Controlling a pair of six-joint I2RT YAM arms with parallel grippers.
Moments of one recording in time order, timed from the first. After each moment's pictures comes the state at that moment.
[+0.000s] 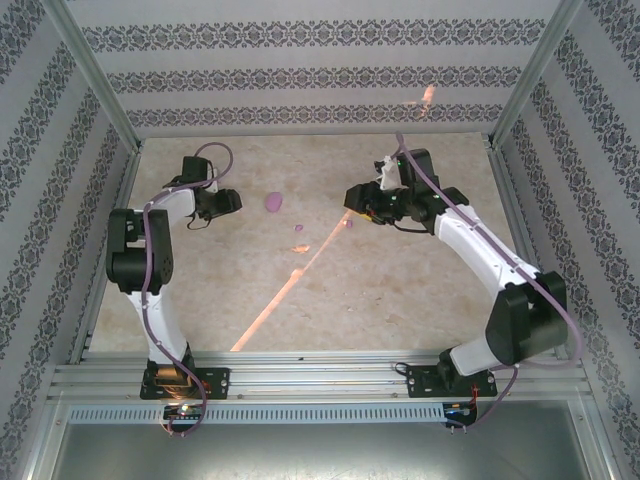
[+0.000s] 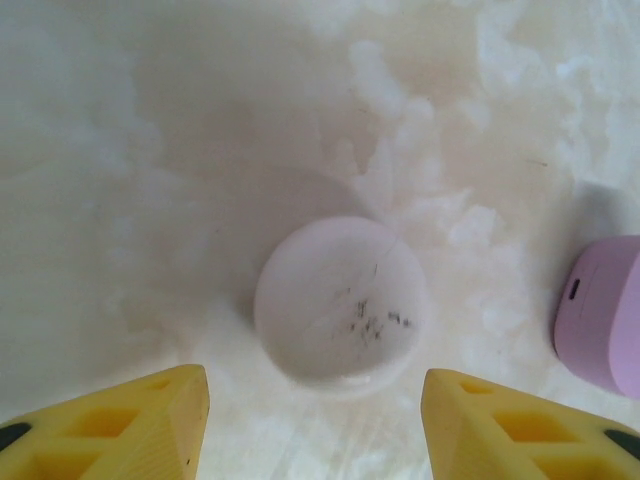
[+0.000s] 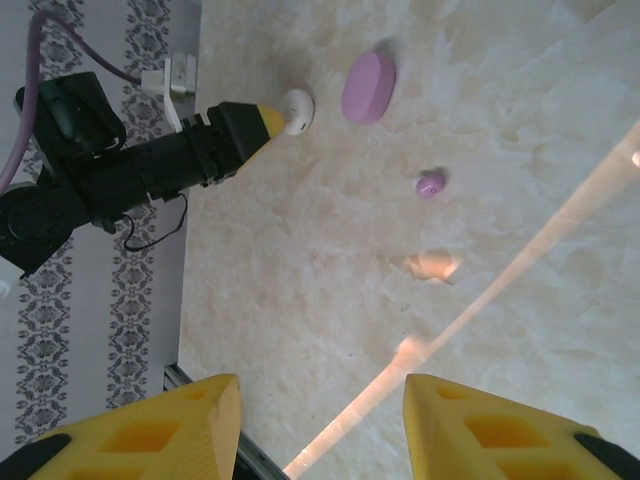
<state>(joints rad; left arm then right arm) 0.04 1.96 1.32 -0.40 0.25 -0.28 0.32 1.46 1.19 -0.49 -0.65 0.68</state>
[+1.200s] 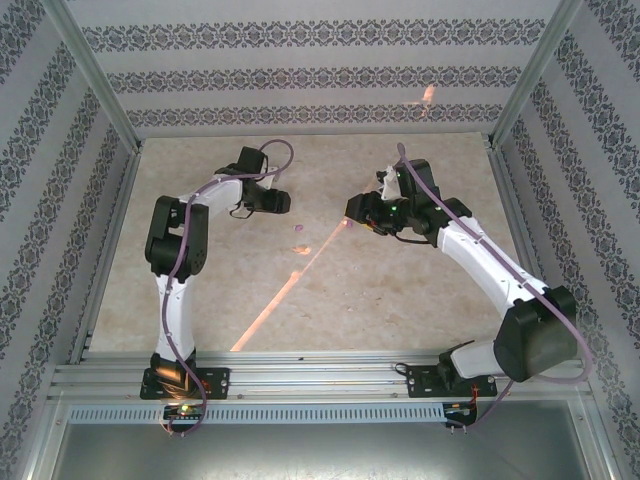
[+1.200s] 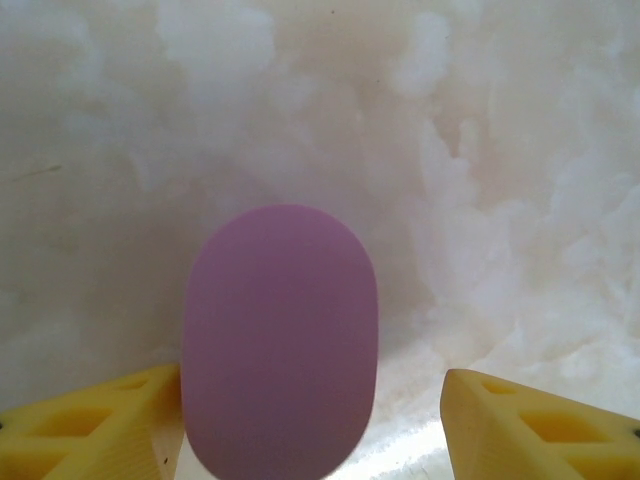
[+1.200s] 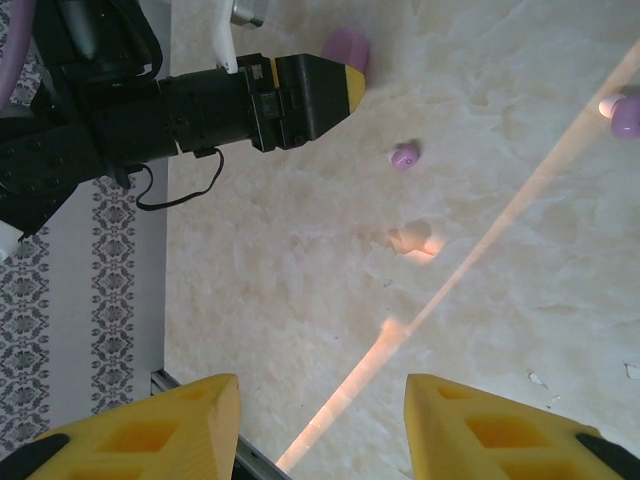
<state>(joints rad) -0.21 2.20 1.64 -0.54 0.27 -0.10 0.36 1.40 1.13 -0.50 -0.57 0.74</state>
